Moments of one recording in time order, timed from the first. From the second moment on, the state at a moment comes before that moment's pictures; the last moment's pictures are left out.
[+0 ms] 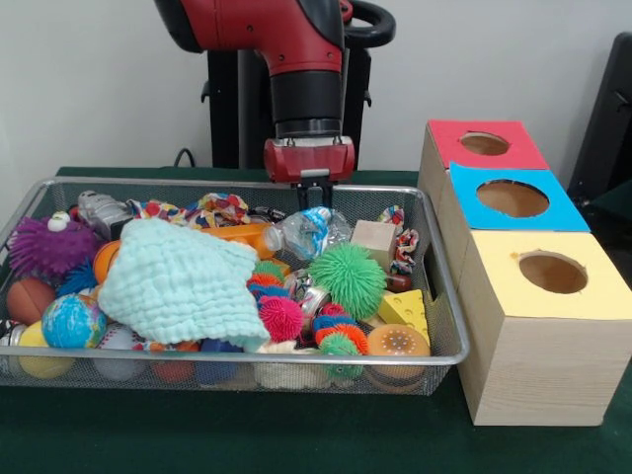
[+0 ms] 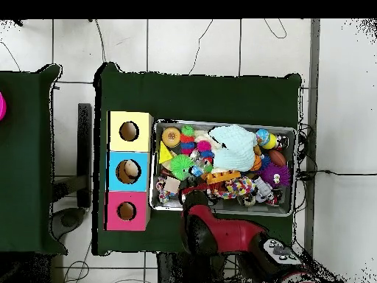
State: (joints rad) arm -0.48 -0.53 0.10 2.07 -0.42 -0.46 1.45
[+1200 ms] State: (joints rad) arm -0.46 -0.68 0.13 2.08 -0.37 -0.31 1.45
